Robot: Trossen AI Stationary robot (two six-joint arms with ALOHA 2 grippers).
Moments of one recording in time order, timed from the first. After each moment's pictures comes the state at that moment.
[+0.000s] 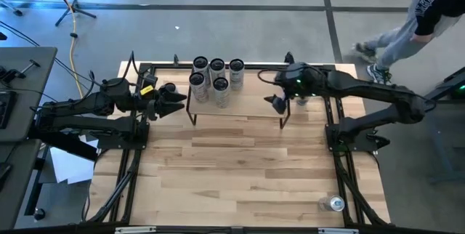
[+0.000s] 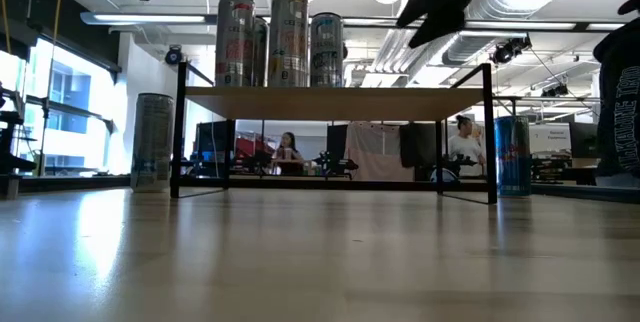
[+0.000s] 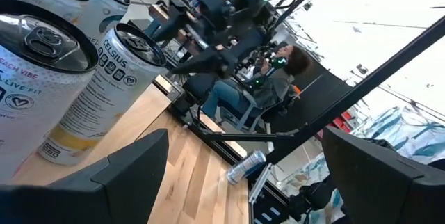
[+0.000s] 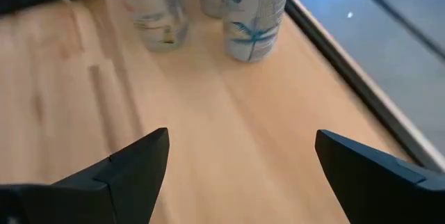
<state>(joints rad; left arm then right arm) 0.11 0.56 0.68 -0.14 0.04 -0.76 -0.26 1.21 1.16 -0.67 0.10 0.16</state>
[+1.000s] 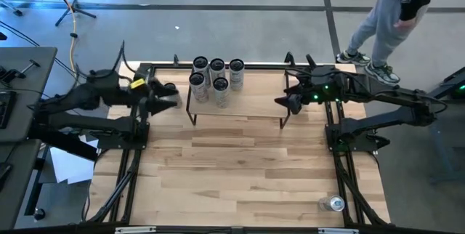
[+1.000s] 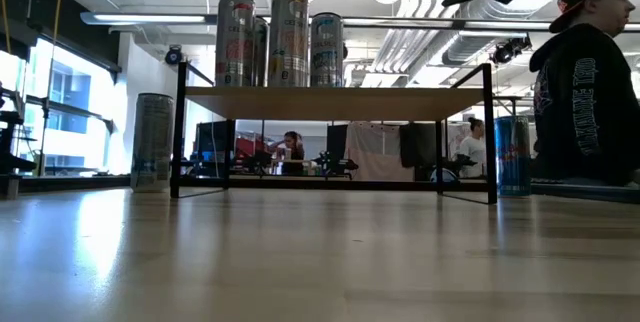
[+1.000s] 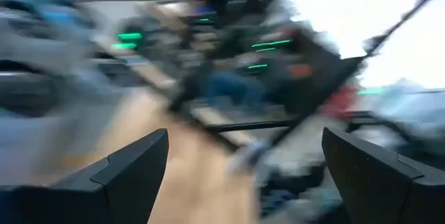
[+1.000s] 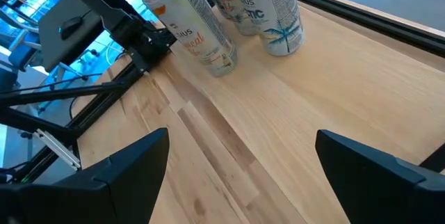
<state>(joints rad) 0.11 0.61 0.91 -0.38 0.07 -0.63 -0.13 1.00 1.16 -0.74 0.10 0.65</state>
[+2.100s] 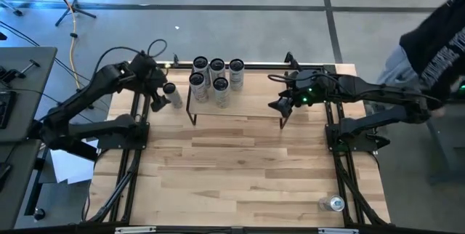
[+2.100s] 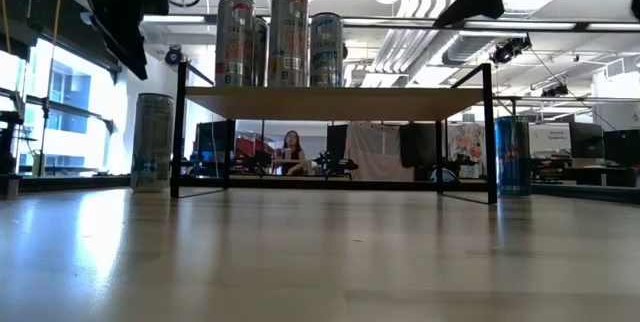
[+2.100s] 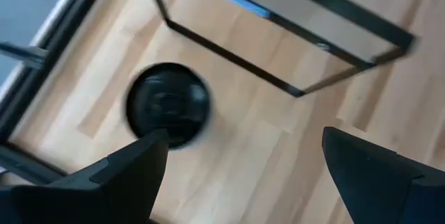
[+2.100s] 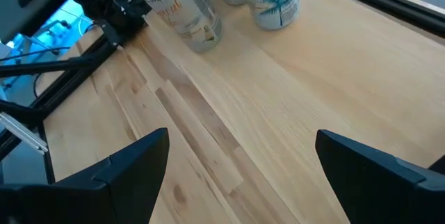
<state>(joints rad) 0.75 0.89 0.96 -1.15 0.12 0.23 -0.13 1.10 1.16 -0.76 0.09 0.63</state>
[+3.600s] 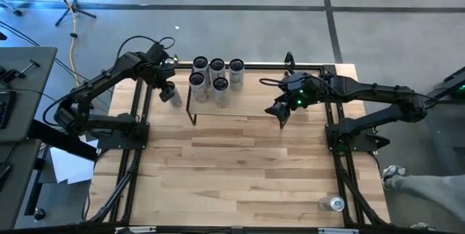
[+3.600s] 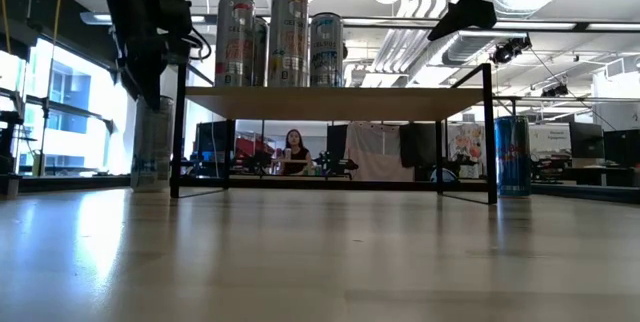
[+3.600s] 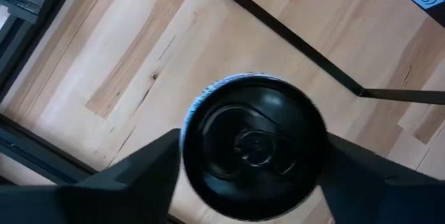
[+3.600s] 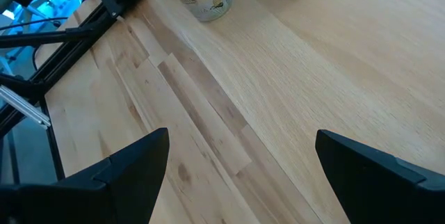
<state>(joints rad) 0.94 1.19 0.96 -1.07 0.13 0.32 -0.13 1.17 1.16 -0.76 0.01 0.62</state>
